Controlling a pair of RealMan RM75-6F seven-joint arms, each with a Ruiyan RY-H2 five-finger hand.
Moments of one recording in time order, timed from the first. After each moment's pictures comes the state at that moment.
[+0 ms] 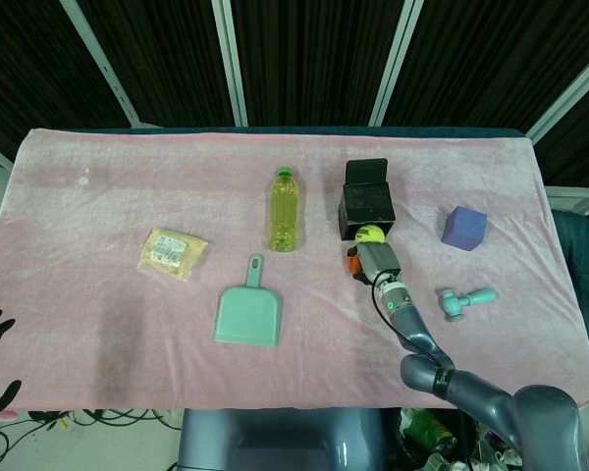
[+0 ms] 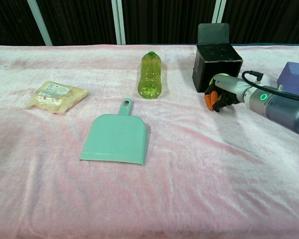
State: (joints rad) left arm 0.08 -0.98 0.09 -1.69 1.66 1.61 0.03; right arm 0.79 -1.85 0.35 -0.90 -1.06 0.68 -0.10
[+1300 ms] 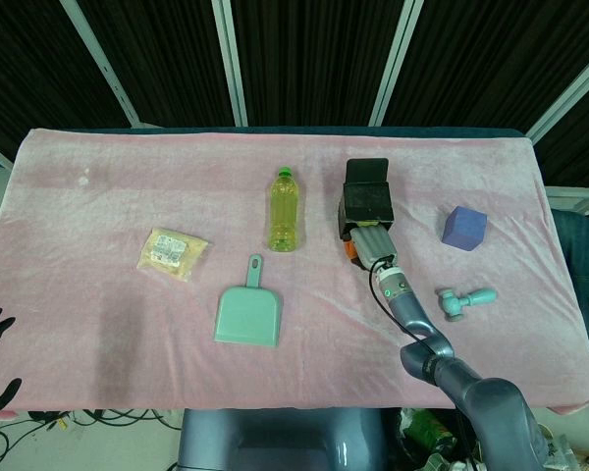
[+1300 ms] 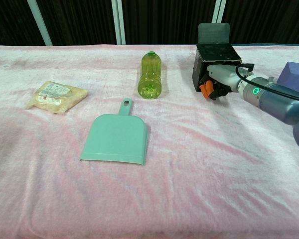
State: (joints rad) left arm 0.07 -0.98 0.08 -1.70 1.65 1.60 0.04; right arm 0.89 -1.97 0.22 -0.51 -1.33 0.76 0.22
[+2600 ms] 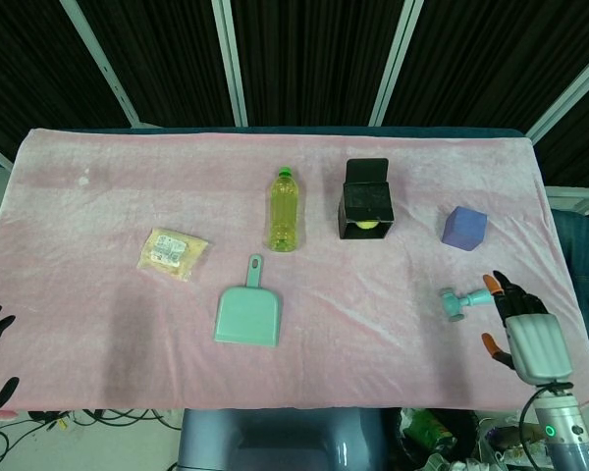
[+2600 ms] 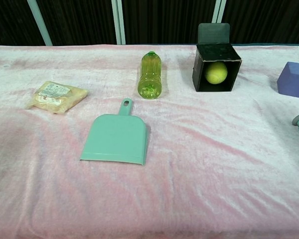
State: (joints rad) left arm 0.08 -0.95 0.08 -1.72 1.70 1.63 0.10; right arm 0.19 -1.20 -0.05 -1.59 -1.49 1.57 -0.19
